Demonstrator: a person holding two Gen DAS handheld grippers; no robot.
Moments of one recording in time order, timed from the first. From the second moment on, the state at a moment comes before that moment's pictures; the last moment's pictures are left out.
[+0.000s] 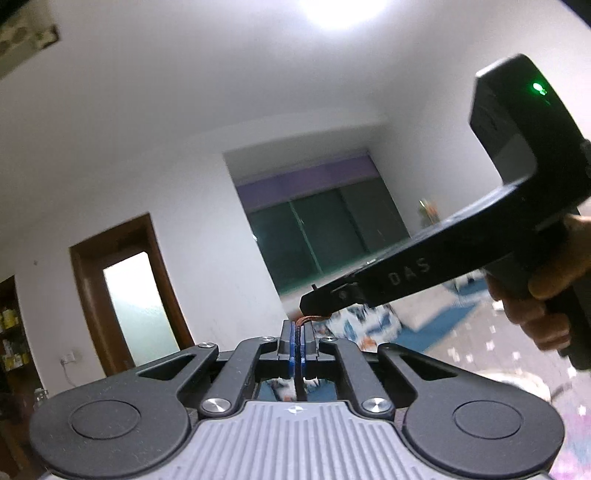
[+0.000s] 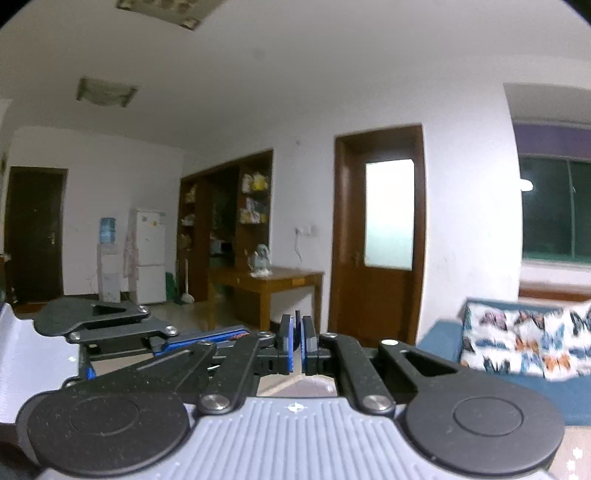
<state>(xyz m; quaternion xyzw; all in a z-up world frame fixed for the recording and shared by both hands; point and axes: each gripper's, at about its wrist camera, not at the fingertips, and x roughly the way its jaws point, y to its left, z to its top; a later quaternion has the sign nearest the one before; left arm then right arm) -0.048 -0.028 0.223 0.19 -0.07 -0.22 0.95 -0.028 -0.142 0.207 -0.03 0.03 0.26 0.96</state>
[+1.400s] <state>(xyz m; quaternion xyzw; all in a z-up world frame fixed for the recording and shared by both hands) -0.013 -0.056 0.122 0.29 0.06 -0.25 0.92 0.026 -0.153 0.018 -0.01 0.27 0.17 0.95</state>
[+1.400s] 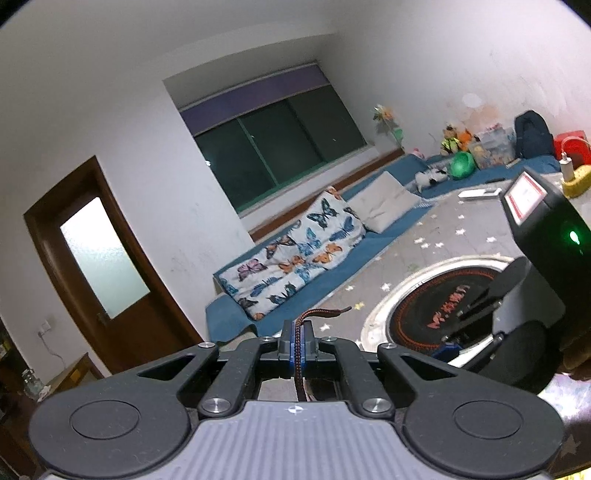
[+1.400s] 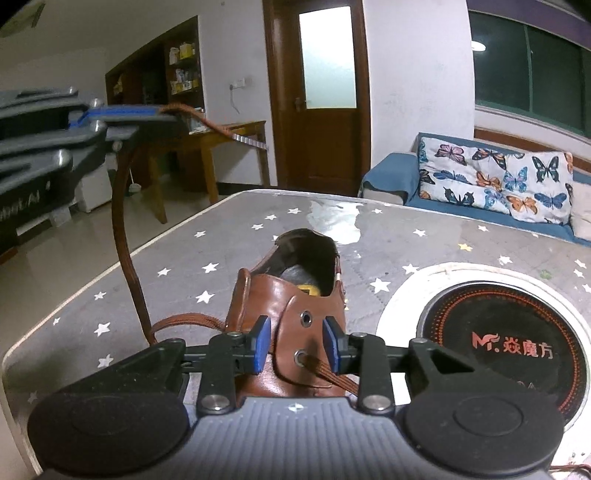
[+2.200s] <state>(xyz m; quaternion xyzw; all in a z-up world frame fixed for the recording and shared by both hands) 0.006 -0.098 0.056 0.36 0.12 -0.28 0.88 0.015 -0.197 0.013 0.03 0.24 0.14 0.96</state>
